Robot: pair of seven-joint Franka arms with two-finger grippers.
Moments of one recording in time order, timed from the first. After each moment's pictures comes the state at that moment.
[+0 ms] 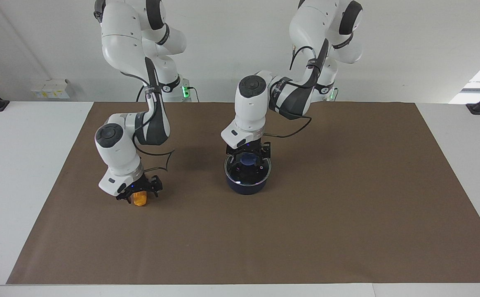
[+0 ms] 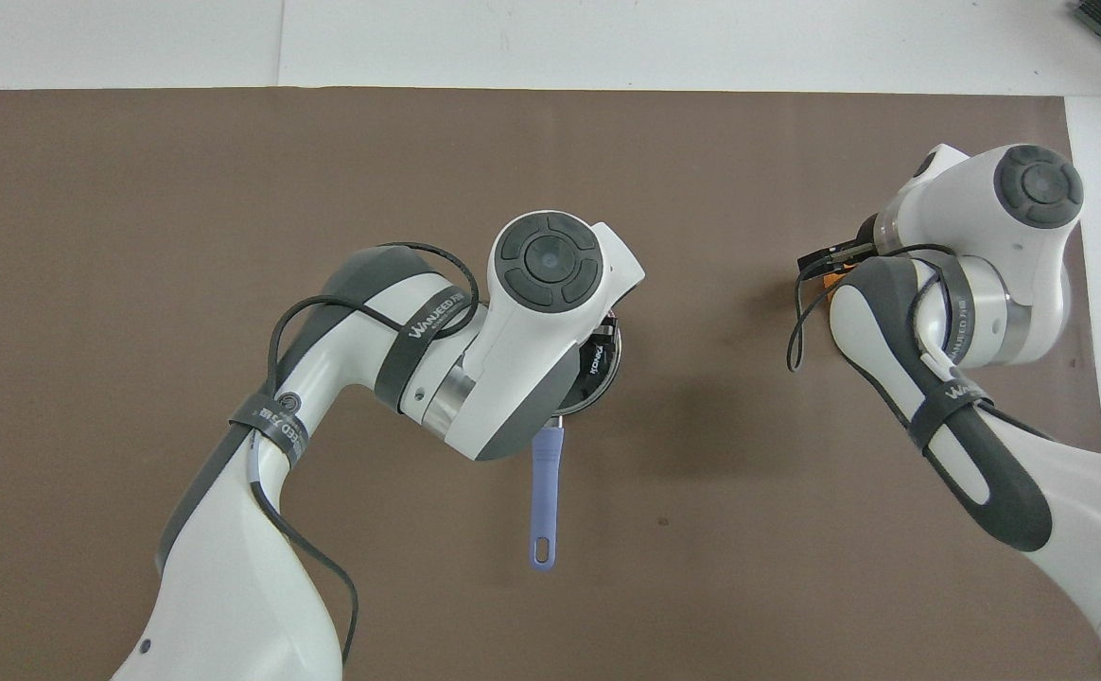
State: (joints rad) left arm -0.73 0.49 0.04 -1.45 -0.01 1.97 -0.51; right arm 0.05 0.46 -0.03 -1.77 -0.02 2.31 -0.26
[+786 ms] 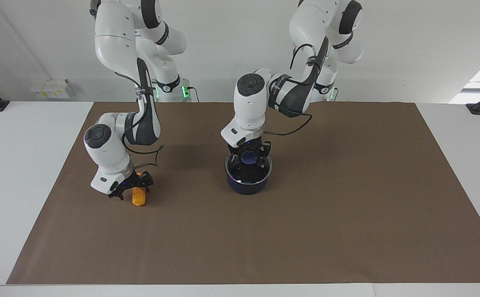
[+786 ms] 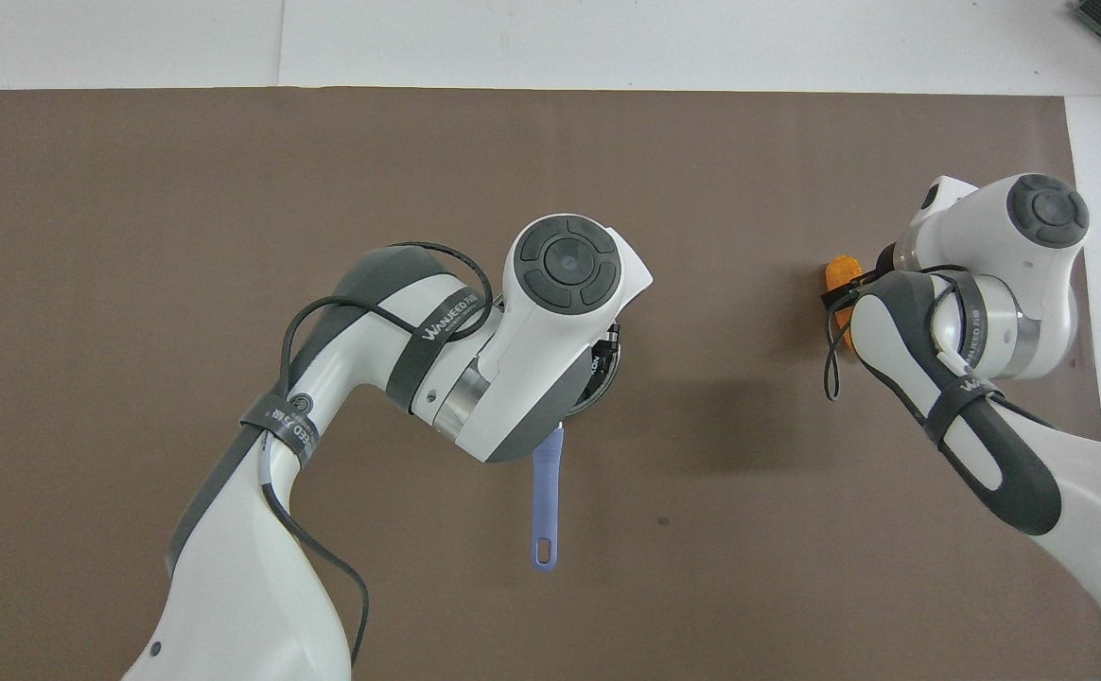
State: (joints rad) left arm -0.74 0.47 0.05 -1.43 0.00 1.90 -0.51; right arm 0.00 0.44 -0.03 -1.83 -0.02 2.31 -0.38
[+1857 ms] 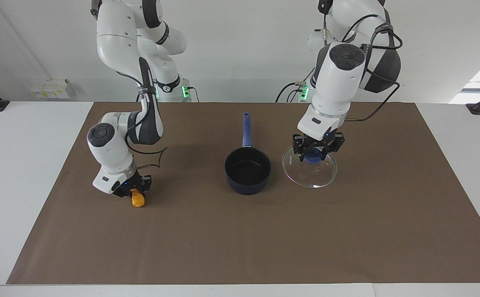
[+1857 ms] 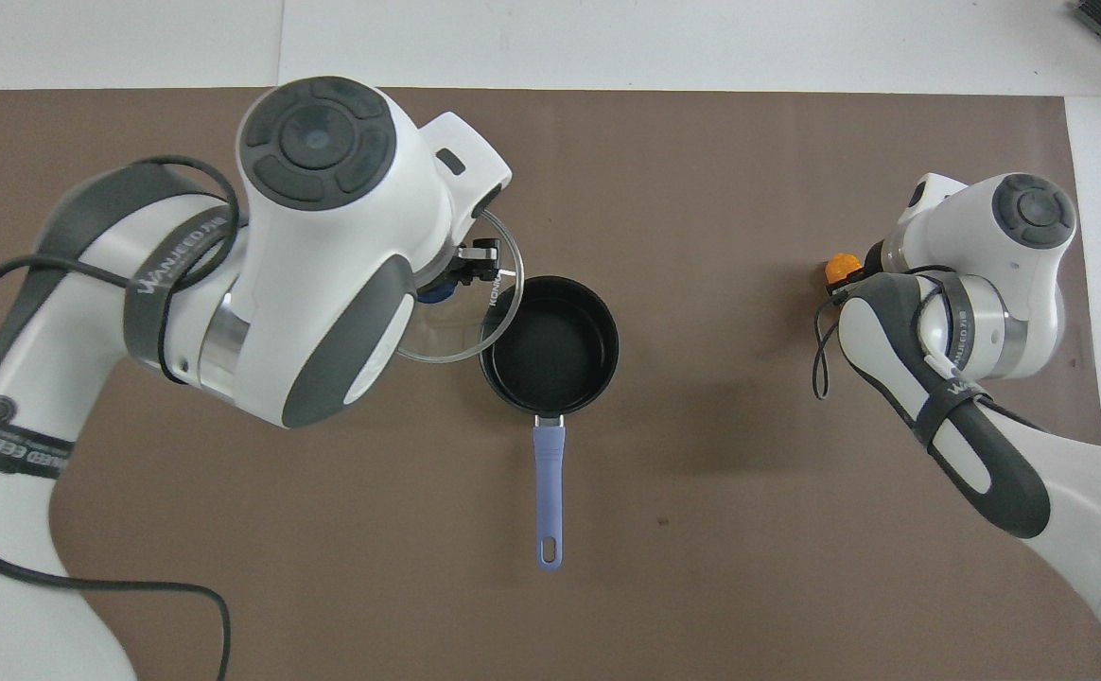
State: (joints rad) left arm -0.48 0.31 0.10 -1.42 0.00 1.79 -0.35; right arm 0.01 0.43 -0.03 -1.83 -0.02 2.32 -0.27
